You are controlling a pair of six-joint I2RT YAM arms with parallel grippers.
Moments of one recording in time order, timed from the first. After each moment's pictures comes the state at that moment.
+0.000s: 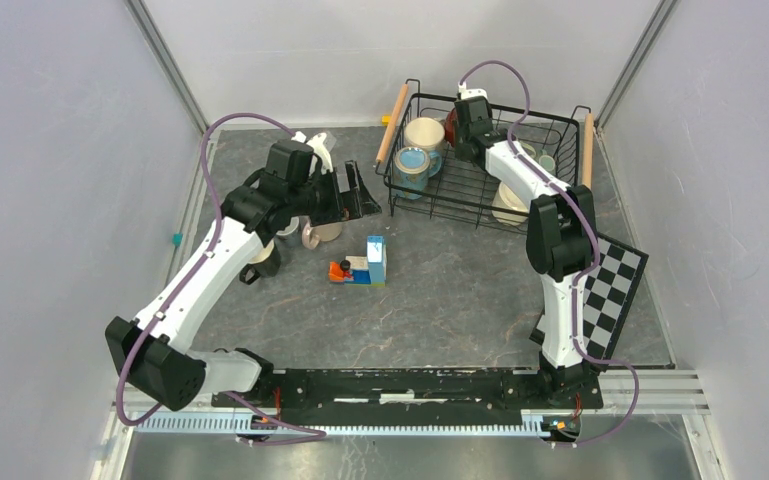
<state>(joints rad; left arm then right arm) -0.47 1.29 1.31 -0.68 0.27 -0.57 0.33 2.17 1.86 -0.39 0.32 0.15</state>
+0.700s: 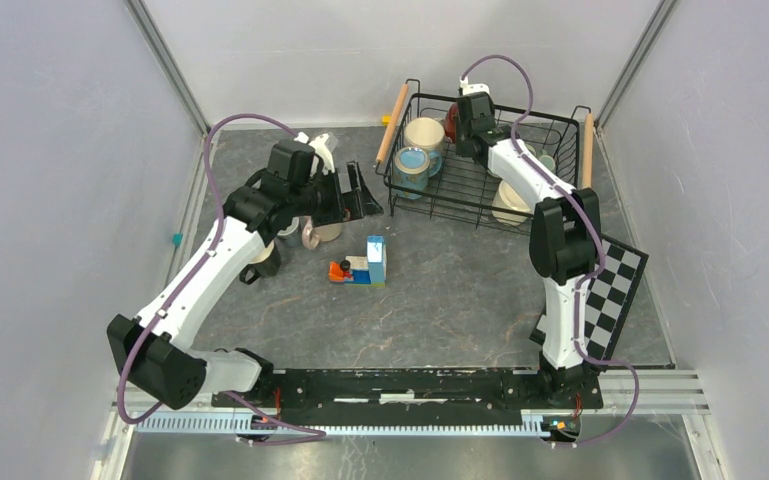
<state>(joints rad) -0.47 1.30 1.30 -0.67 0.29 -0.57 0.33 2.14 1.86 -0.40 0.33 0.14</state>
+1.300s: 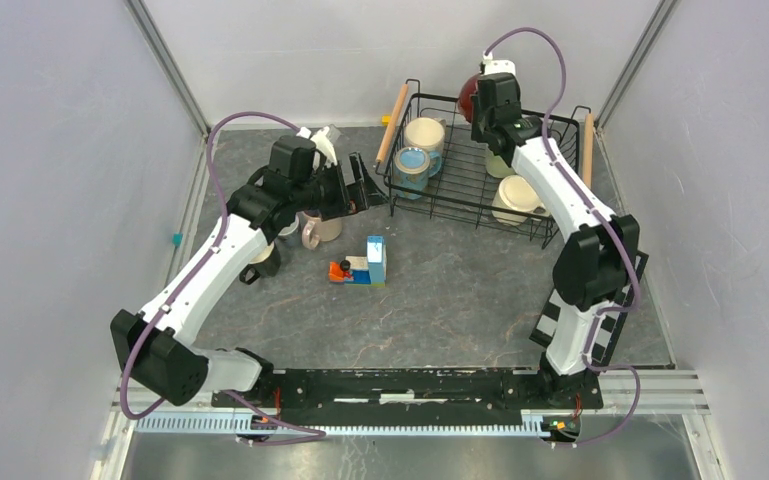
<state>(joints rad) -0.47 1.32 1.30 -0.57 0.34 -0.63 0.33 1.91 1.83 -0.48 0.35 0.16</state>
